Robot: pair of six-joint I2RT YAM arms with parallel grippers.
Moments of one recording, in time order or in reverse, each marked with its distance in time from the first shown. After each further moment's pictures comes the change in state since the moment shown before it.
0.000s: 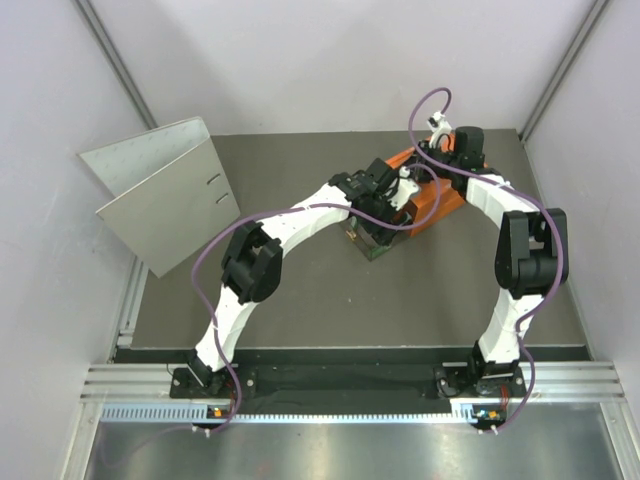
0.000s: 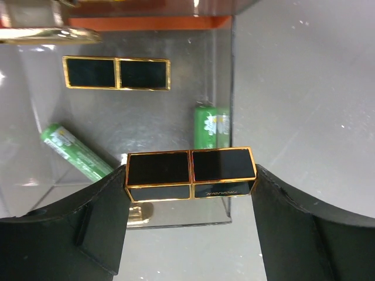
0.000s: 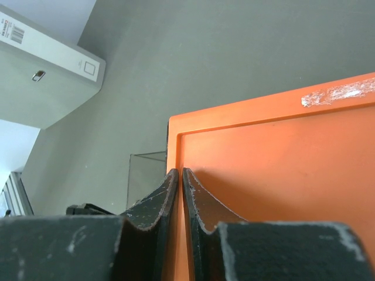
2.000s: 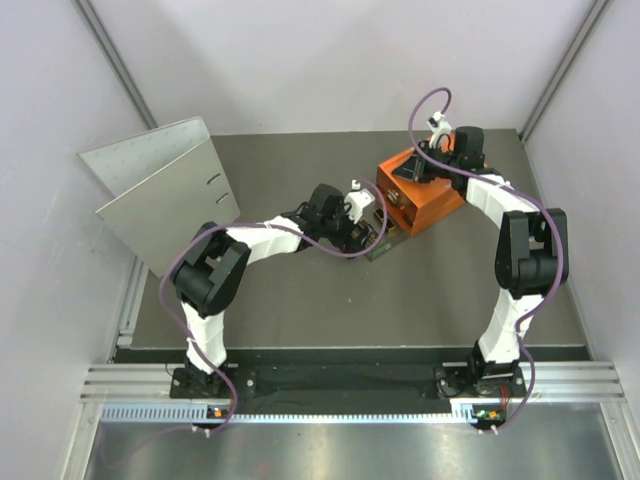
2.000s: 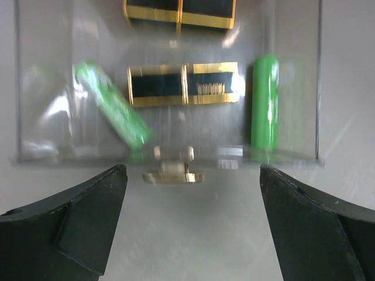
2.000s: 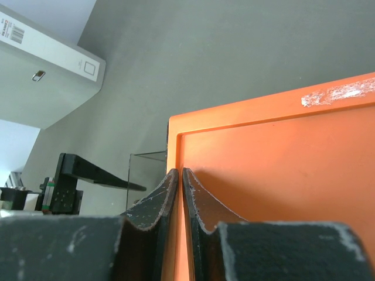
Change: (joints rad) left arm 0.139 -0.343 -0.838 0.789 0.111 0.015; right arm 0.000 0.000 -0.001 0.000 0.000 0.000
